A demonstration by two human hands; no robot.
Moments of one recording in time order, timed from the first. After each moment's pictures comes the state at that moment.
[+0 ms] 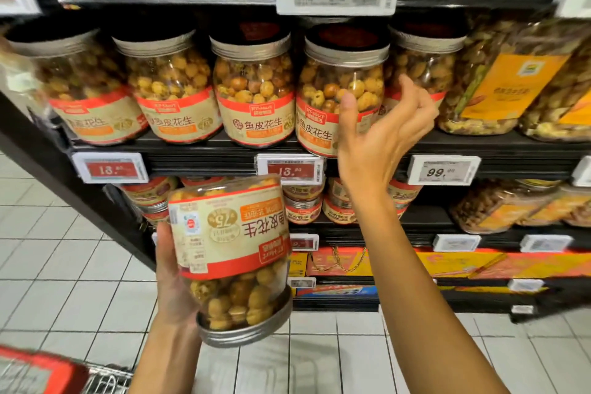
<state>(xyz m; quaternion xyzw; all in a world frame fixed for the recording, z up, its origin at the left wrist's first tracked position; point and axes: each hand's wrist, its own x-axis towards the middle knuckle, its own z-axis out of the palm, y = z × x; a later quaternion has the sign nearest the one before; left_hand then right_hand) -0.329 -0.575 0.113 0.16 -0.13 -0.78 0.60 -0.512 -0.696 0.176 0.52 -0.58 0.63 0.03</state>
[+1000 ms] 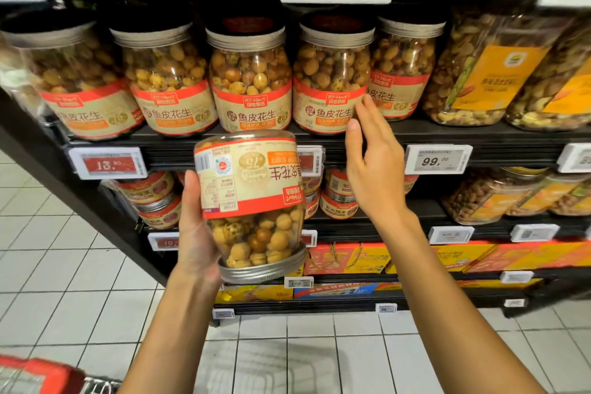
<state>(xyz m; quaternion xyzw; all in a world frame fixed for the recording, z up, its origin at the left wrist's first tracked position) -0.353 -0.604 0.134 0.26 -0.26 -0.72 0.59 -0.536 -0.674 0.154 0.65 -0.55 0.51 -0.11</state>
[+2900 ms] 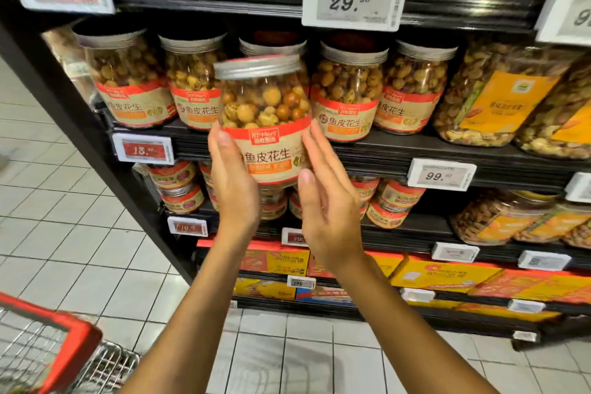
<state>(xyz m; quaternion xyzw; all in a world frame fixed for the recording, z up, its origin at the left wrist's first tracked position) -0.380 -0.628 0.161 0.50 -0.38 -0.26 0.73 -0.488 -0.606 0.161 0.70 -0.34 0.57 -0.27</state>
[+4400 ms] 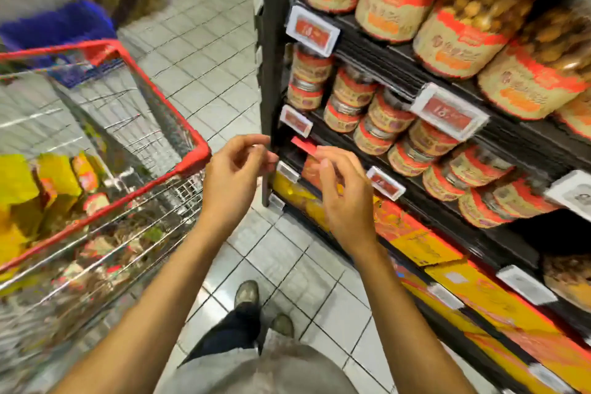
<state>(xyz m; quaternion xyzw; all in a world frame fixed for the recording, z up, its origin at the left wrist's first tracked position) -0.317 -0.446 0.117 0.69 -0.22 -0.24 0.65 -0.440 -0.536 0.101 0.78 -0.31 0.36 -0.42</state>
